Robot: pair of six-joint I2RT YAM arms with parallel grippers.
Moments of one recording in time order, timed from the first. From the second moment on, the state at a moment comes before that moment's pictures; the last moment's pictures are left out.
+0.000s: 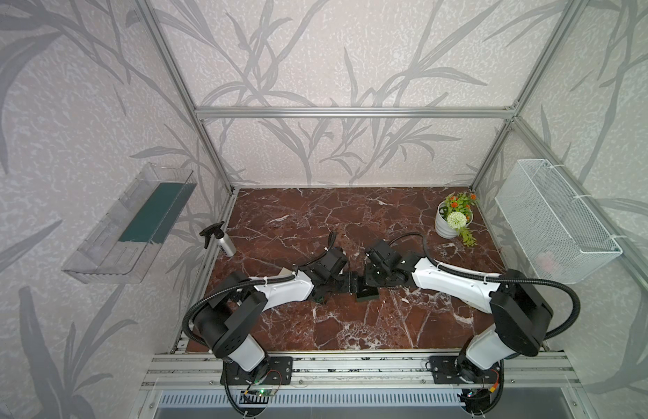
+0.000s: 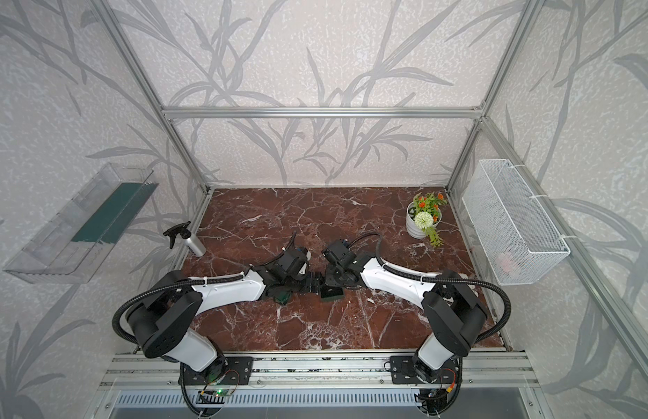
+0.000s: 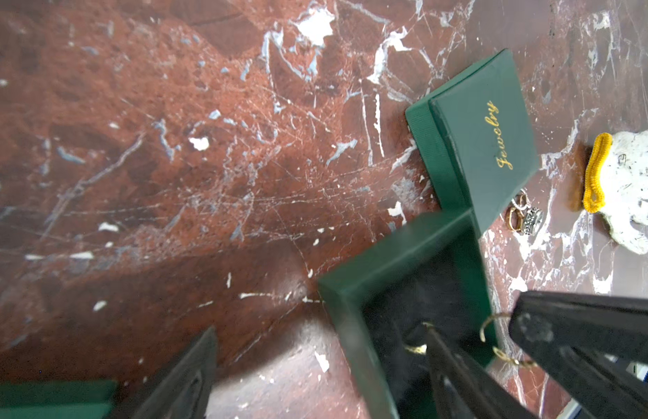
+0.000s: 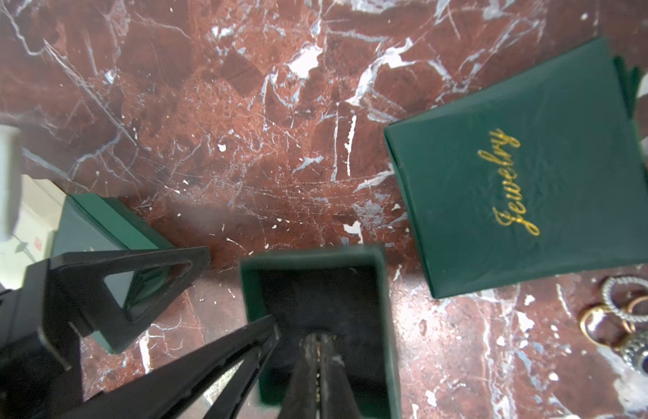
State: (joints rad) left arm -0.75 1.59 0.76 -0.11 0.12 -0.70; right arm 0.81 1.59 1.01 -0.50 0.02 0.84
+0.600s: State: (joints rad) left arm -0.75 1.58 0.77 -0.15 0.12 -0.69; right arm 0.64 1.44 0.90 -0.55 0.05 0.85
